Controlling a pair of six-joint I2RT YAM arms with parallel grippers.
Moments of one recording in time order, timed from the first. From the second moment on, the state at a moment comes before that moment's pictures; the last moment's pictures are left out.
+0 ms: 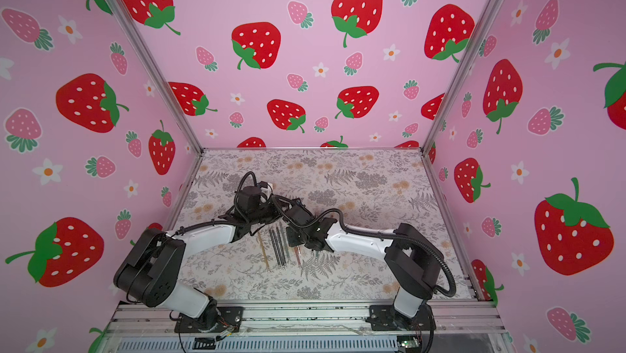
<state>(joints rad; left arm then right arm) -0.42 1.55 0.72 0.26 0.39 -0.89 1.13 1.69 1.09 -0.30 0.15 0.61</state>
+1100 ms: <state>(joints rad) -0.43 1.52 0.72 0.27 0.38 -0.96 1.13 1.75 1.13 -0.30 0.16 0.59</state>
